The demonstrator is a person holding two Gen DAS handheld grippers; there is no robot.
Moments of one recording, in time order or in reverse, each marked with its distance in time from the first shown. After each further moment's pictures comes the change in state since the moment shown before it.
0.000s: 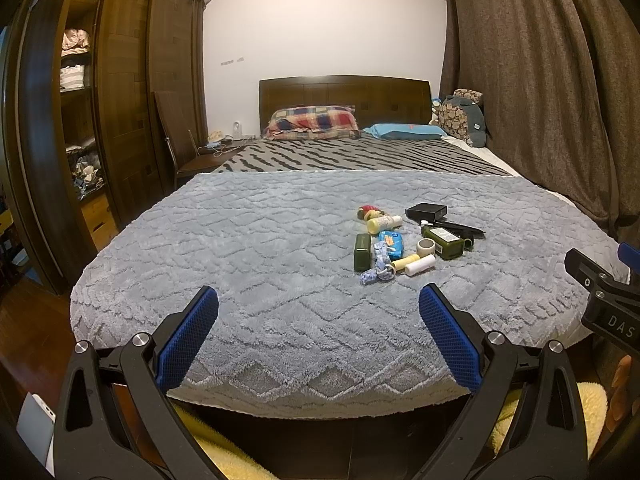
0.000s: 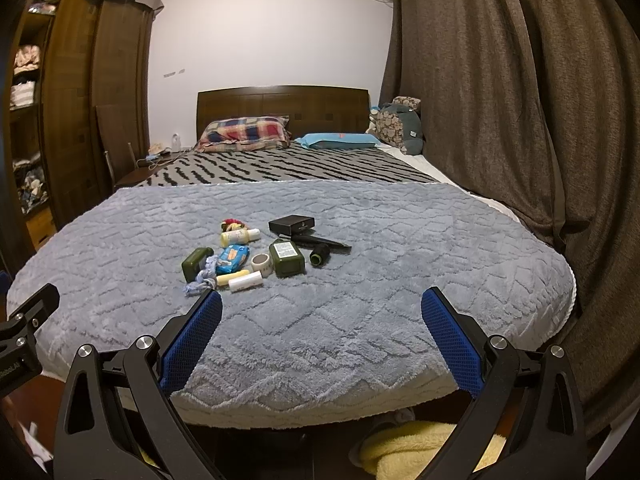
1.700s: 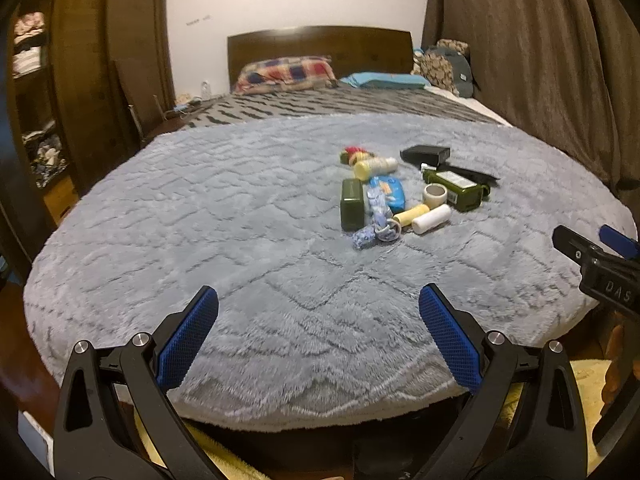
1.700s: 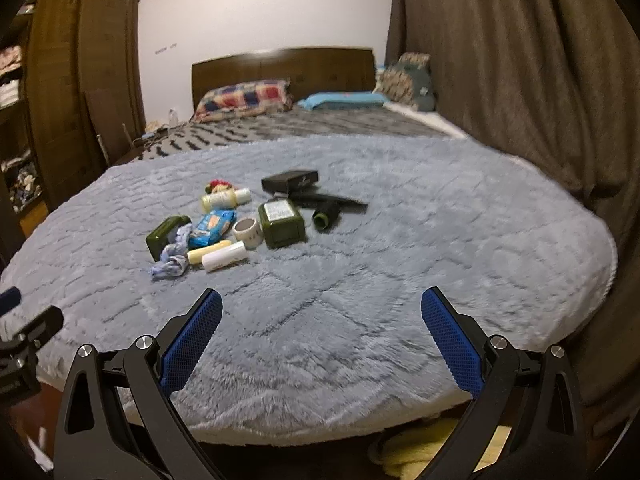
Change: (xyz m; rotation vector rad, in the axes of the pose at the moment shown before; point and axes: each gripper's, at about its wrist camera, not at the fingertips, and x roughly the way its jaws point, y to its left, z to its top) left arm 0.121 -0.005 -0.026 0.060 0.173 -0.087; right arm 0.128 -0.007 -0.028 0.056 0.161 0.094
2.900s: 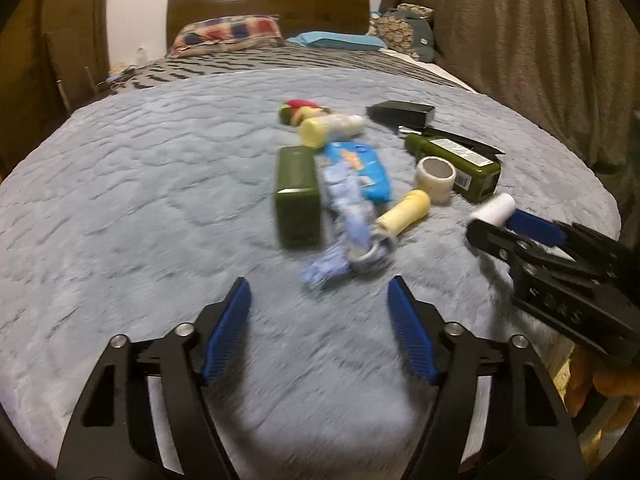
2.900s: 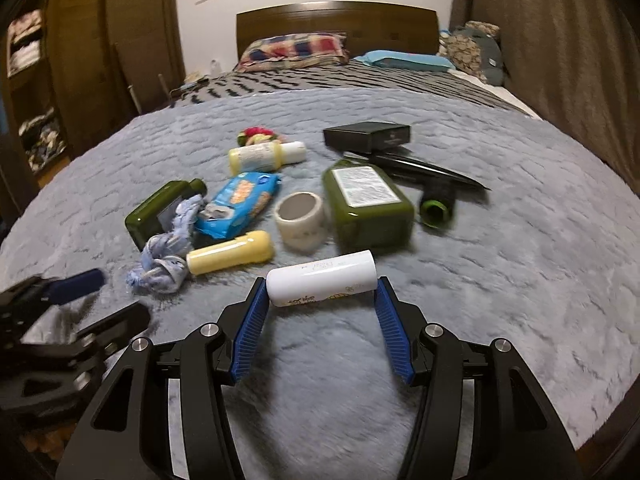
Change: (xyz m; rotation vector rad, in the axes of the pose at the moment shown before) left arm 0.136 -0.023 0.025 0.047 0.122 -0.220; right arm 0.114 0.038 0.012 -0.093 0.123 0.113
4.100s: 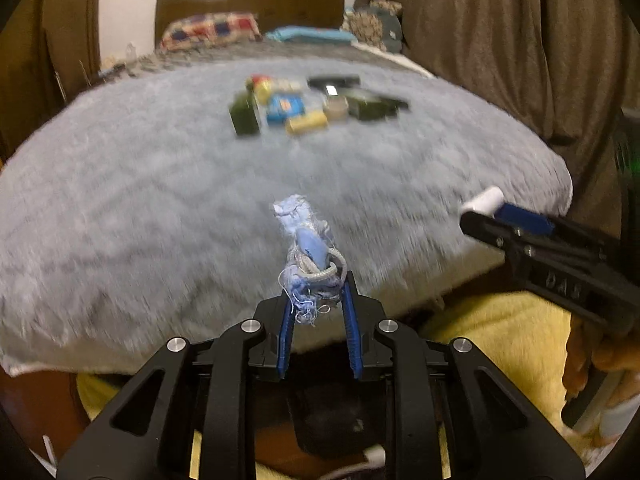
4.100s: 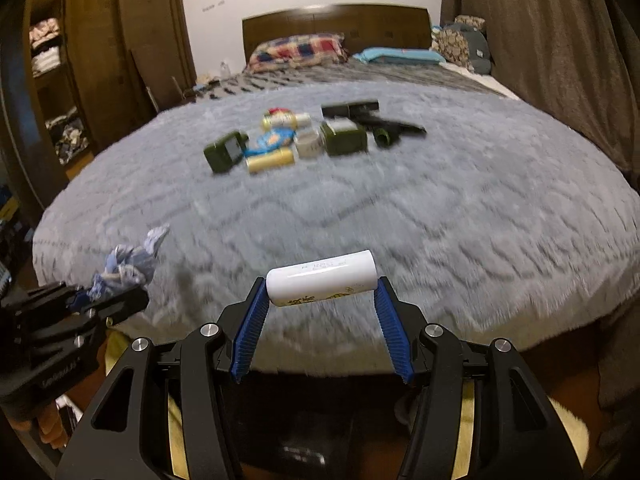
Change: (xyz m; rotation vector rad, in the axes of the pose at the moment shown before) left arm -0.119 -0.053 -0.111 0.004 0.046 -0.080; right arm -0.122 -0.006 -0.102 0.013 0.045 0.031
